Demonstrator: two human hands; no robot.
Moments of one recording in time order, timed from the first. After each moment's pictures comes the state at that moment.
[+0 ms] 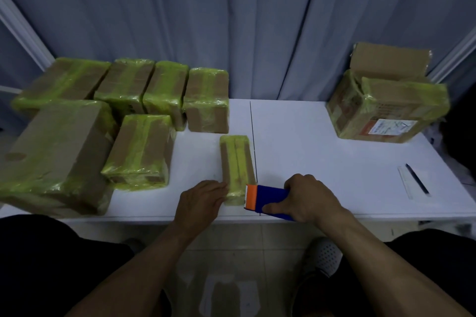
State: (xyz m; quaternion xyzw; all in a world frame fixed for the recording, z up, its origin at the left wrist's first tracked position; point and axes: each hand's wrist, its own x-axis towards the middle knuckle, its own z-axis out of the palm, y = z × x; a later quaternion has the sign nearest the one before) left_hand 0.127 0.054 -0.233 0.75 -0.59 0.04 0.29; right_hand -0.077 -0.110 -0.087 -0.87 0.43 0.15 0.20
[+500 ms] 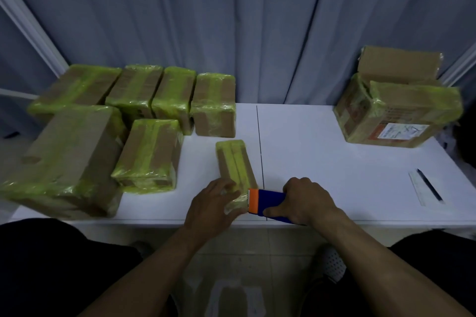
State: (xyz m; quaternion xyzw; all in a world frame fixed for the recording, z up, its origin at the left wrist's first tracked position) left_hand 0.110 0.052 -0.205 0.78 -0.57 -0.02 0.28; right_hand -0.060 -0.112 -0.103 -0.88 0.41 0.16 0.16
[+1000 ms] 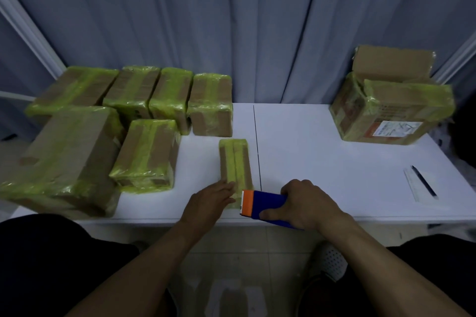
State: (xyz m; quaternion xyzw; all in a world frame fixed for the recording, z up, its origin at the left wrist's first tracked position) left_hand 0.118 0.049 -0.212 0.75 -0.59 -0.05 0.28; right_hand -0.079 -0.103 -0.087 -0.88 0.39 0.15 0.23
